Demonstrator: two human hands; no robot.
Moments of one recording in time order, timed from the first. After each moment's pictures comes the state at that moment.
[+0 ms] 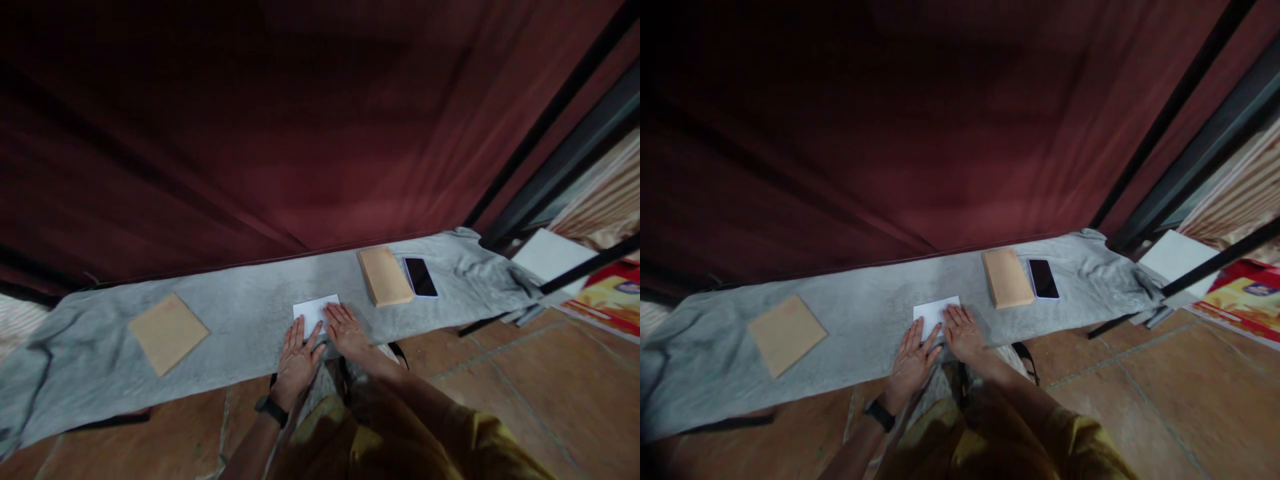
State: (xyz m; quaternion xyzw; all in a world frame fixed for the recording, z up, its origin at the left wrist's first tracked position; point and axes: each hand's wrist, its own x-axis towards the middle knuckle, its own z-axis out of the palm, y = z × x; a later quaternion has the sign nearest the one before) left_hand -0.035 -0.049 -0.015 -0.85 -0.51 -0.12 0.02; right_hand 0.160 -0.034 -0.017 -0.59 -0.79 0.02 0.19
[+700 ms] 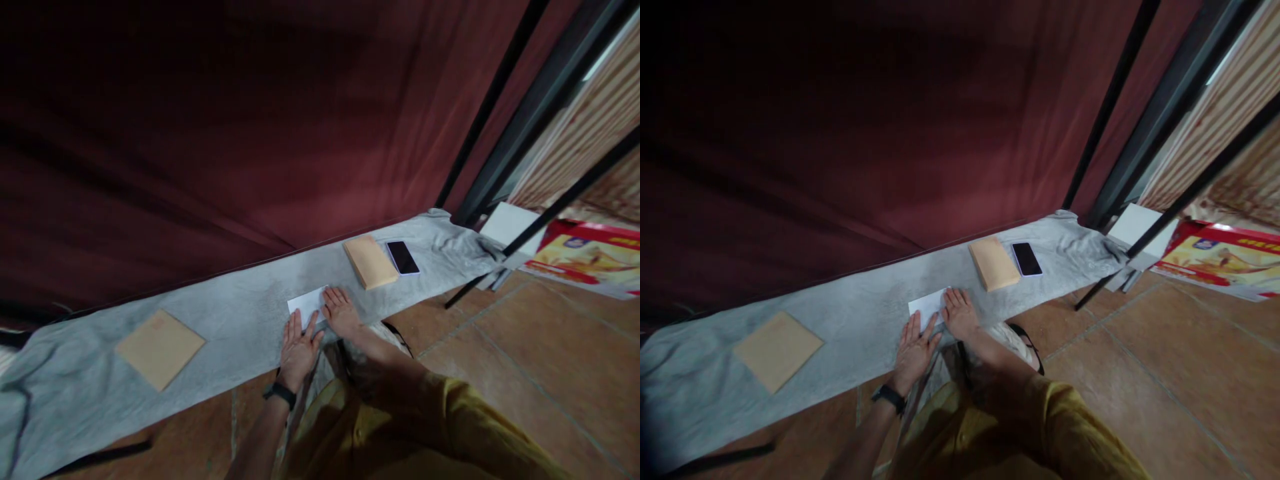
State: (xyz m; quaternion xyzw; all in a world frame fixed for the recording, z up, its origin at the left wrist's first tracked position) left_hand -0.033 -0.046 -0.017 -0.85 -0.51 -0.13 0.02; right_hand 0.152 -0.024 -0.014 -0.66 -0.73 0.05 0.17
